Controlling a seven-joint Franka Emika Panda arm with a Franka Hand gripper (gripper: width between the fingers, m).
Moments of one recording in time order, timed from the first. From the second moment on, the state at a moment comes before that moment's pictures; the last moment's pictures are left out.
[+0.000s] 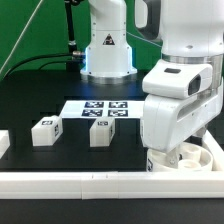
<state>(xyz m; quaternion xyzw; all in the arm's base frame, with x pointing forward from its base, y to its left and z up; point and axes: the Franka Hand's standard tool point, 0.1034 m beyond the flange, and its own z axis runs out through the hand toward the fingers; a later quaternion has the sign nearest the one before) 0.597 0.102 0.017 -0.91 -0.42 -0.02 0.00</state>
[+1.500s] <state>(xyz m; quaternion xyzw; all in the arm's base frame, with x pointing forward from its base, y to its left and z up) 0.571 0.074 0.065 -1.00 0.03 0.03 0.02</state>
